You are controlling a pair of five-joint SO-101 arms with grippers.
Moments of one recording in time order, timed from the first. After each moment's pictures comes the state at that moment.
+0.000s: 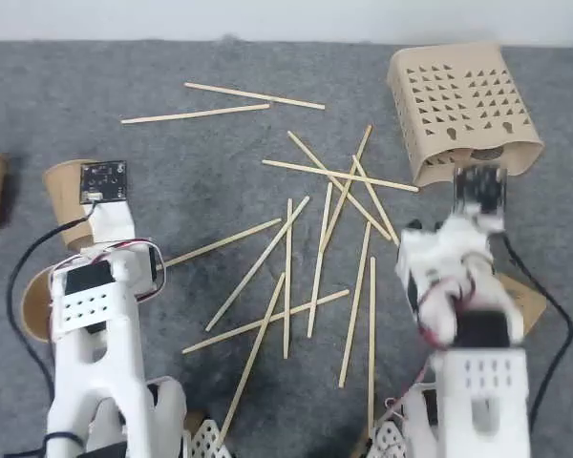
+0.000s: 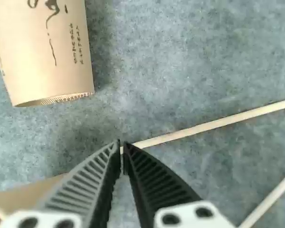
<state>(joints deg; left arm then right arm) -23.6 -35.7 62.9 50.5 -4.8 -4.7 -56.7 54.2 54.4 -8.0</state>
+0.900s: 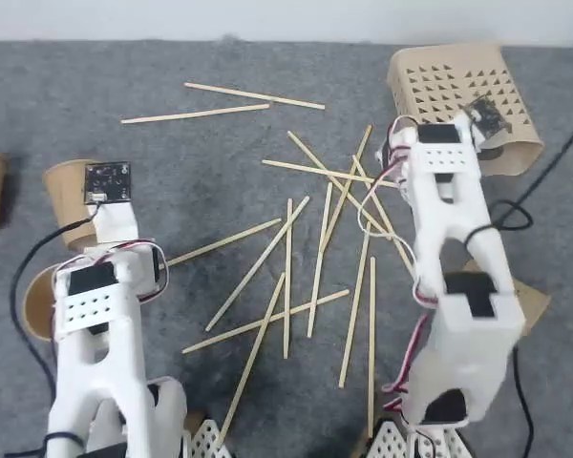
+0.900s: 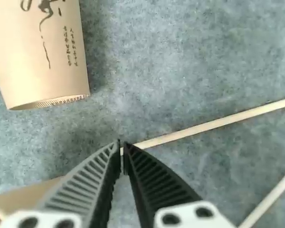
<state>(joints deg) -22.9 -35.7 64.0 49.3 -4.8 -6.2 25.3 -10.8 65.2 -56.5</state>
